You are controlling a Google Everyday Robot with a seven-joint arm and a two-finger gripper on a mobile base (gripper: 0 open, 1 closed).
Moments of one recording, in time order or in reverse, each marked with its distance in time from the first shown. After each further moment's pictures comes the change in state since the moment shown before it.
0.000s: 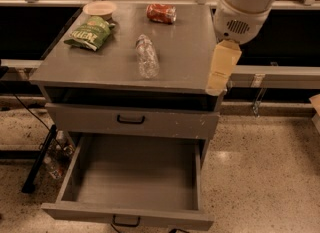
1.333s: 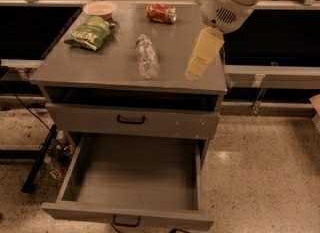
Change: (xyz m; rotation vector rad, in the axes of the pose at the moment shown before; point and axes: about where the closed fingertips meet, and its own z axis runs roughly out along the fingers) arm -0.051 -0.017 -0.005 0.014 -0.232 -0.013
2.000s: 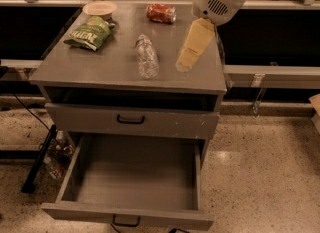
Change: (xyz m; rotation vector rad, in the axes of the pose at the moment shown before) arm -0.030 -0.010 0.001 -0.012 -0.077 -0.024
